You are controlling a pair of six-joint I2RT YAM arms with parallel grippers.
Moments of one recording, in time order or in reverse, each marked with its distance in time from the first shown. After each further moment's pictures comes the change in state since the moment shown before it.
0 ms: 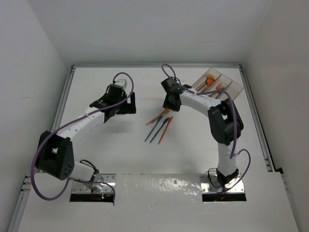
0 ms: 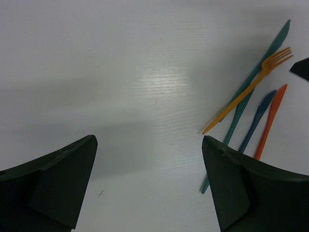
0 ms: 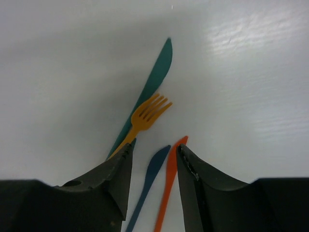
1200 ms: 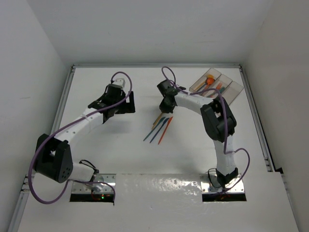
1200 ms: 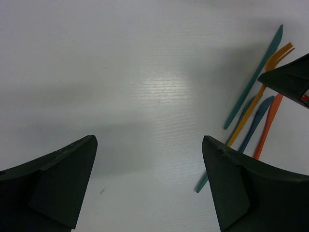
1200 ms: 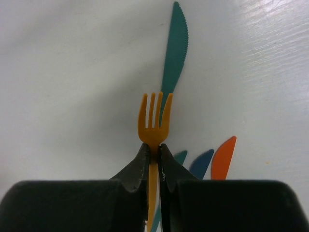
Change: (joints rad) left arm 0.000 -0.038 0.000 -0.017 -0.044 -0.022; right arm 0.048 0.144 0.041 0.026 -0.066 0.294
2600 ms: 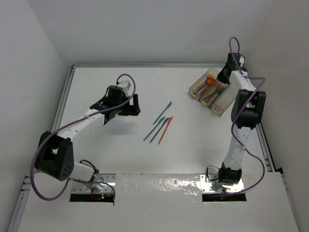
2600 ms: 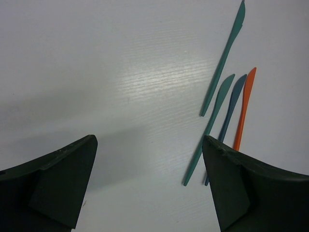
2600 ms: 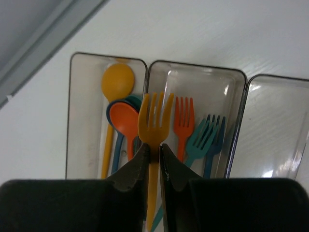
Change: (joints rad) left arm 0.000 0.023 -0.046 0.097 0.185 0.053; right arm -0.719 0.116 0.341 0.138 -0.086 -0.526
